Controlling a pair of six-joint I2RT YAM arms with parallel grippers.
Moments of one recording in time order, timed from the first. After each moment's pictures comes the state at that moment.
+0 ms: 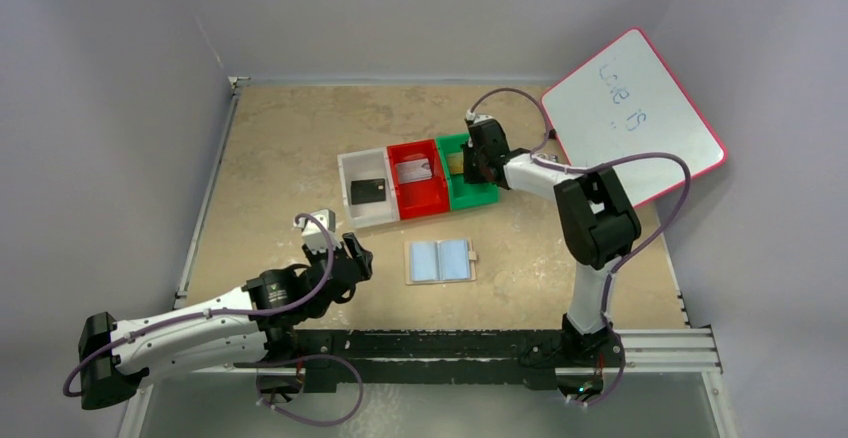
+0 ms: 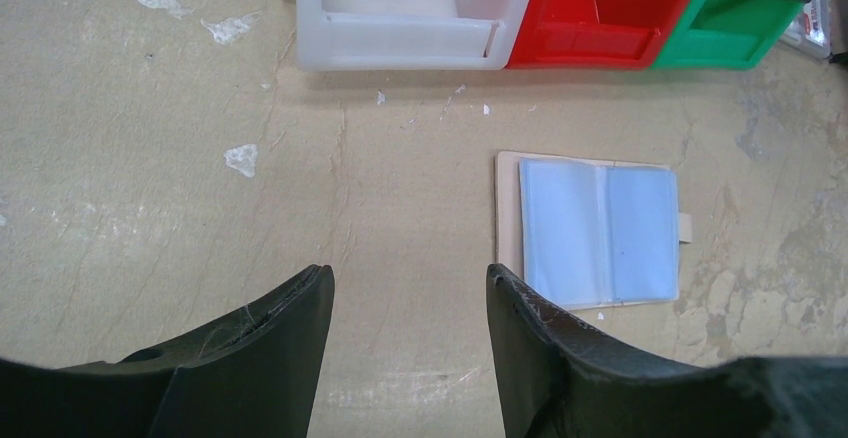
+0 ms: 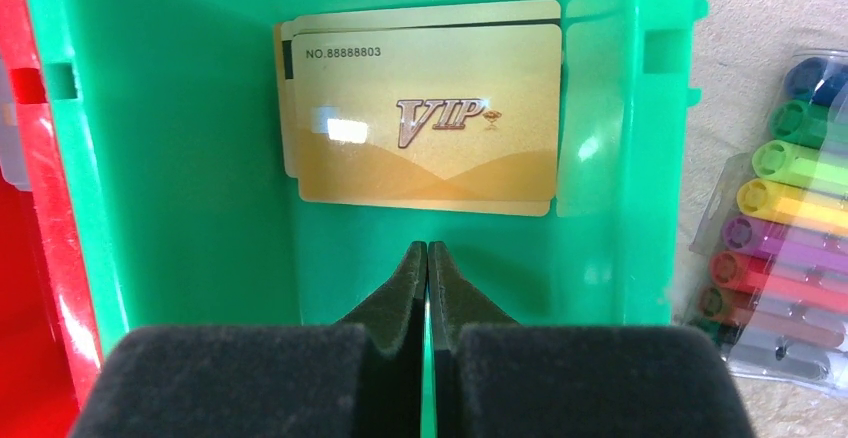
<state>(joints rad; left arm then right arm) -1.14 0.68 0.47 -0.56 -0.76 -1.08 0.45 1.92 1.22 -0.15 0.09 0.30</state>
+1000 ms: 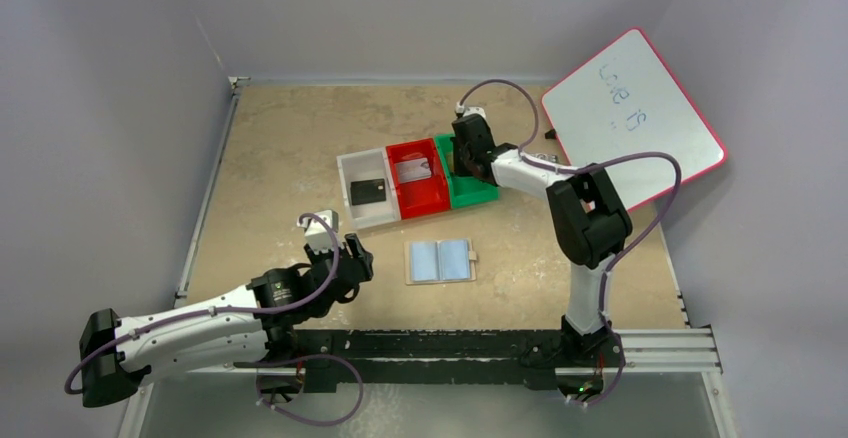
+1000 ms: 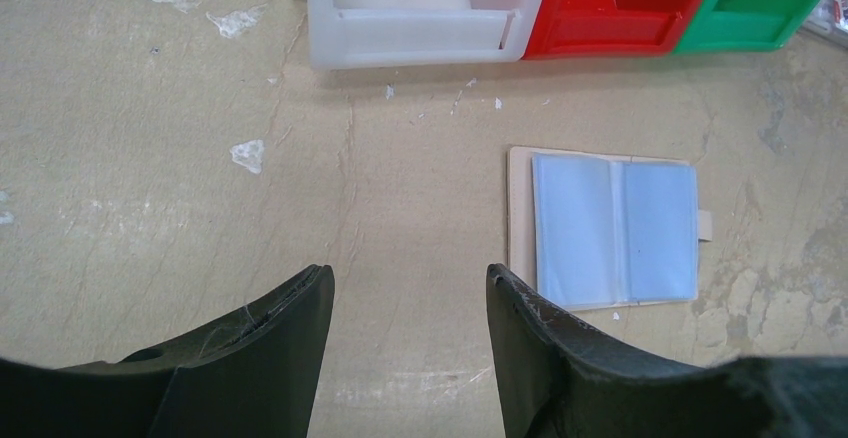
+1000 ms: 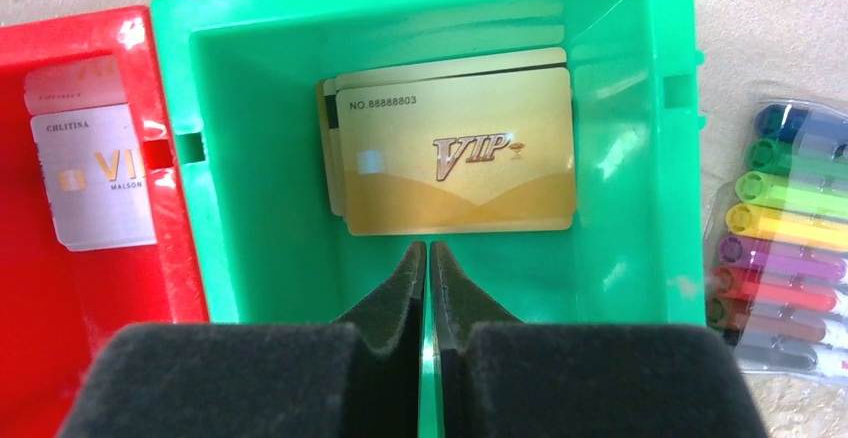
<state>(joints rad) -1.14 0.72 0.47 -0.56 -0.76 -1.08 0.52 1.96 1.32 -0.17 0.25 0.34</state>
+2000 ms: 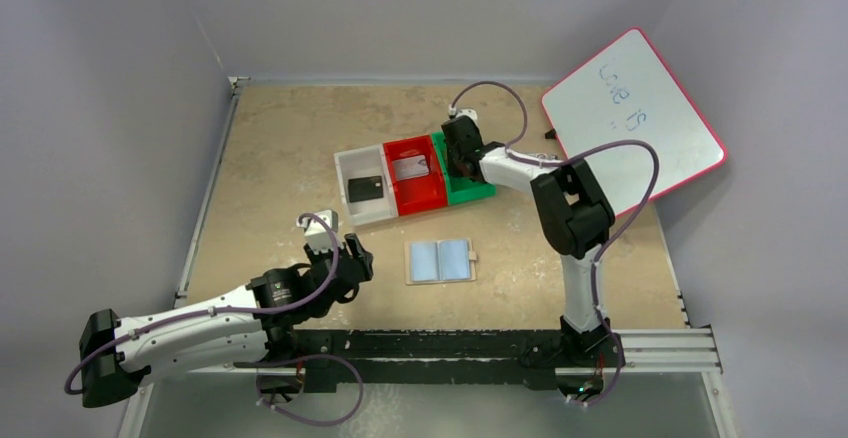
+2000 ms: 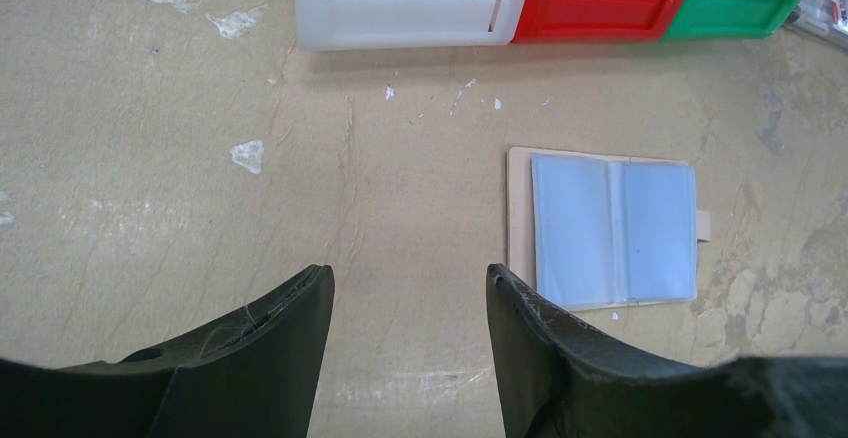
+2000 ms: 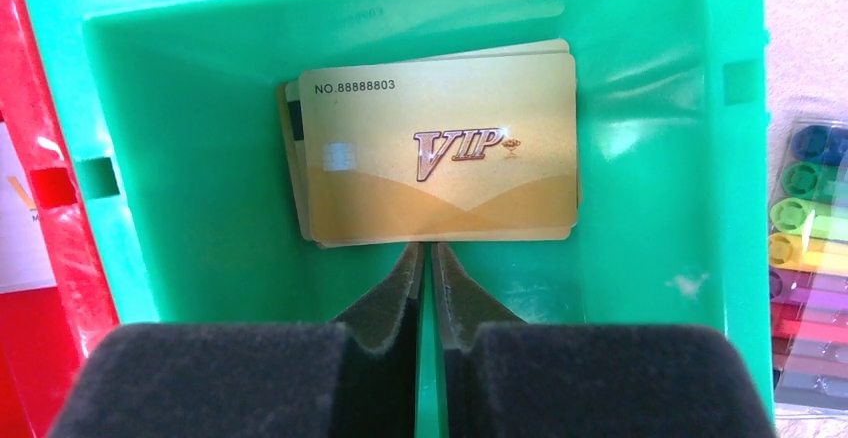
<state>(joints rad) -1.14 0.71 0.47 -0.56 -0.76 -1.08 0.54 2.06 1.40 -0.20 0.31 0.35</state>
